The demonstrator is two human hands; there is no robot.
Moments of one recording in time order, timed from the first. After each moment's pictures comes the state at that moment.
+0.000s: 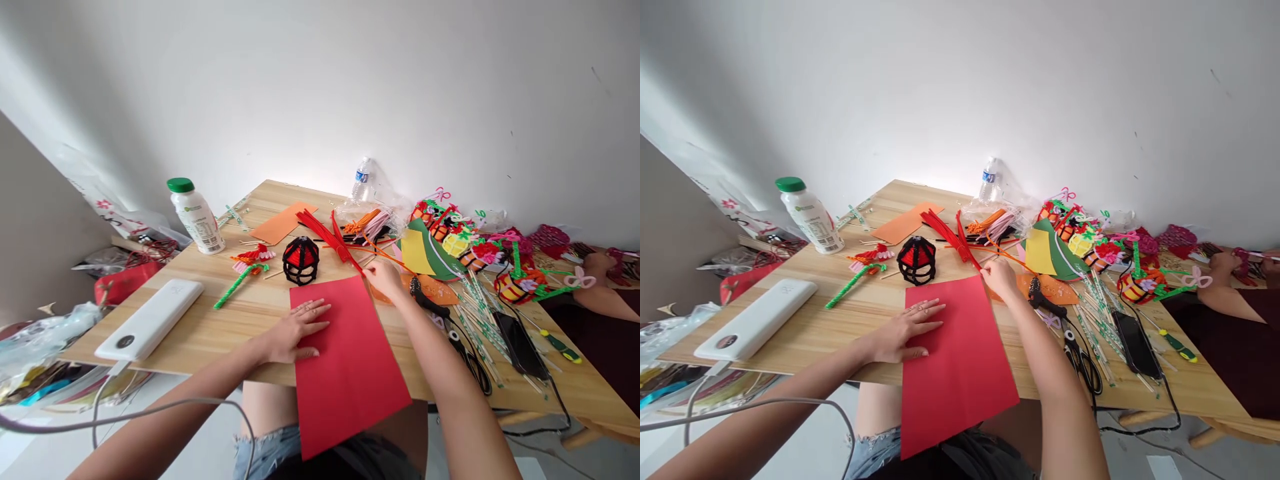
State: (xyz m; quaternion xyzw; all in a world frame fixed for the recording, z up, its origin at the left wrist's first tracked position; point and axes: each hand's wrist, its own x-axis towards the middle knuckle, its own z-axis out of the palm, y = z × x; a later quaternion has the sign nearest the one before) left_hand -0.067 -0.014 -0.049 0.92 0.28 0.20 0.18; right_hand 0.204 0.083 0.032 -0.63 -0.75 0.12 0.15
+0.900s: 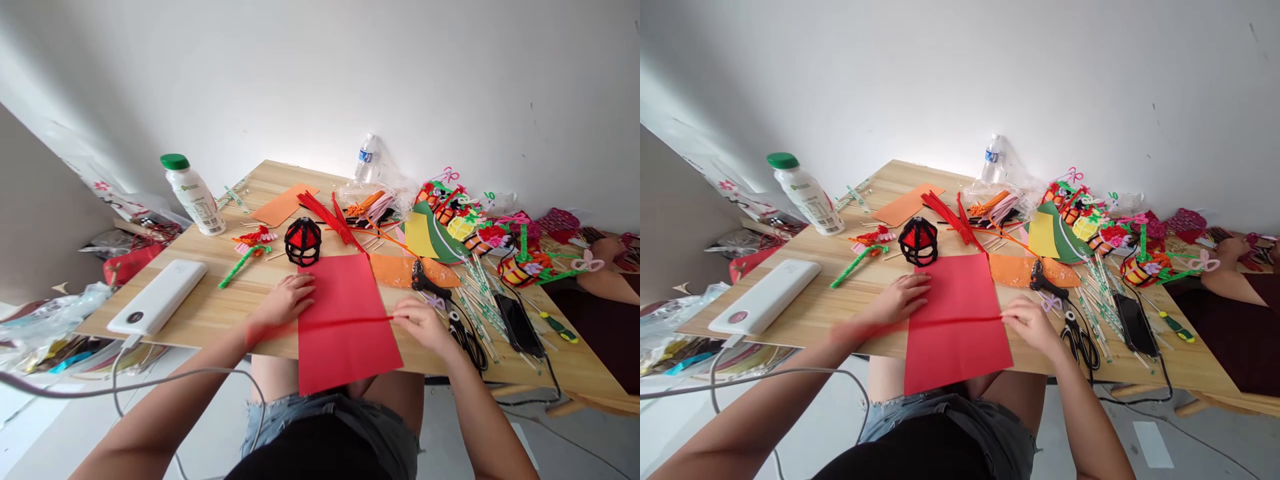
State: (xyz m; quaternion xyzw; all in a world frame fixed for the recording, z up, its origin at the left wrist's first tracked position) left_hand -0.082 0.000 -0.062 0.87 0.40 0.25 0.10; right_hand 0.279 -0.048 0.014 -0.40 -0.83 0.24 0.31
